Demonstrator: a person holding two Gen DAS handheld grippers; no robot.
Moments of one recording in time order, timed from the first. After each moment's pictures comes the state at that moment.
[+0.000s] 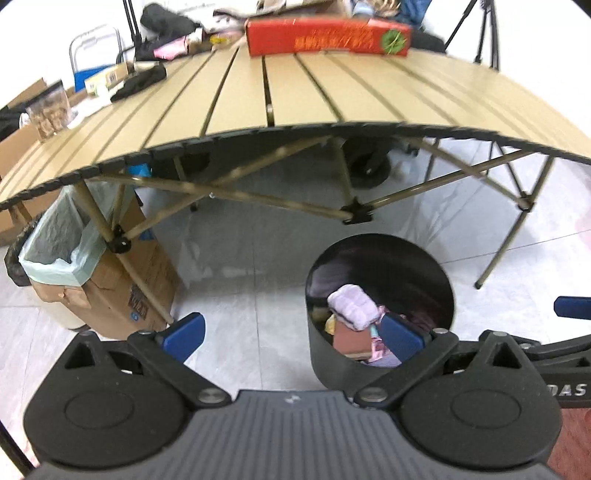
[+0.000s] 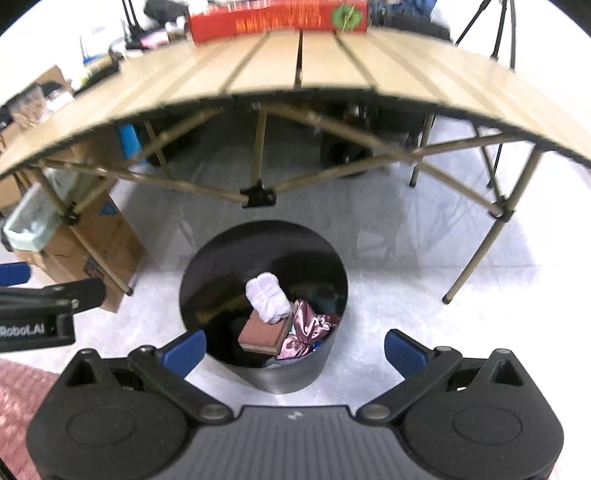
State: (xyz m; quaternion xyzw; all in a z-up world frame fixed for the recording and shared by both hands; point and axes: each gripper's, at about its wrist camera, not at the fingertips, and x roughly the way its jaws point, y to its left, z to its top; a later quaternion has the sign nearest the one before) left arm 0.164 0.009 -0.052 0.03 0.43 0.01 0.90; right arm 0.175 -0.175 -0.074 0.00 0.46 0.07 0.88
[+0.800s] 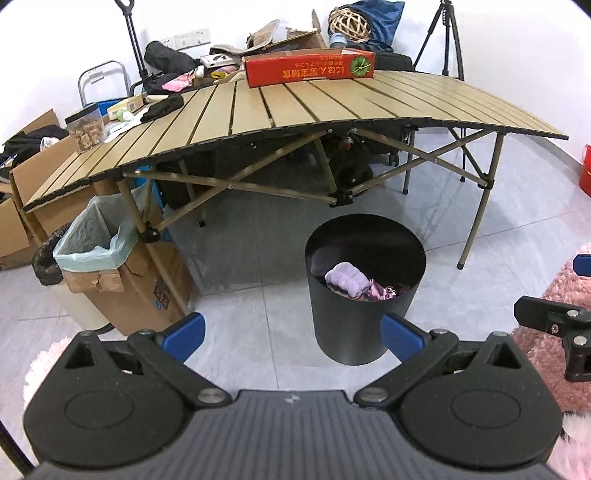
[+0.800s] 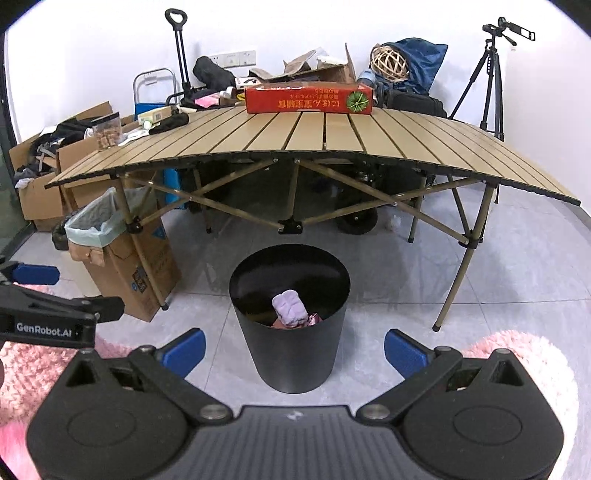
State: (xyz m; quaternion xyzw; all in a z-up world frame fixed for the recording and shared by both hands) left arm 0.029 0.015 -0.033 0.06 0.39 -0.01 0.92; right arm 0.018 -0.179 -0.034 -0.01 0.36 0.09 0.93
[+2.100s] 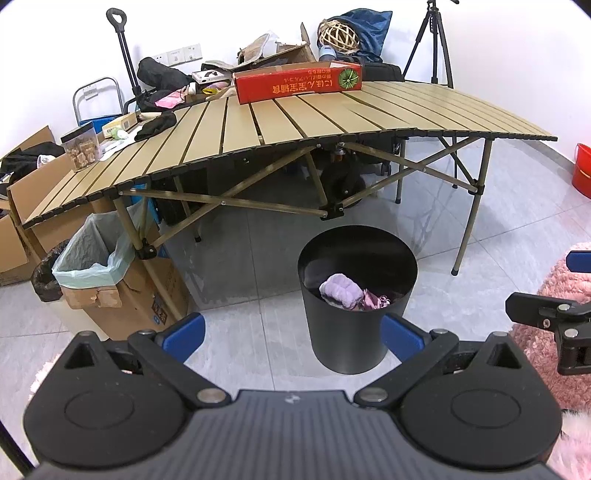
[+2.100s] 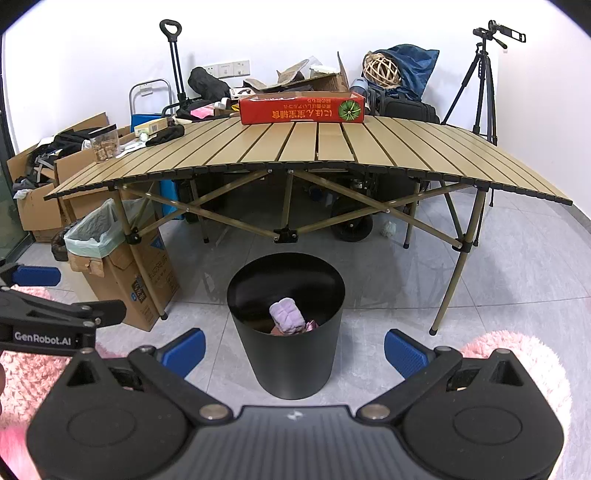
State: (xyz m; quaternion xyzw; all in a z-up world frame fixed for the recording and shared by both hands) left arm 0.023 0.010 -0.026 0.07 0.37 -0.02 0.93; right arm 0.013 -0.184 -0.031 0.00 0.35 0.09 0.93
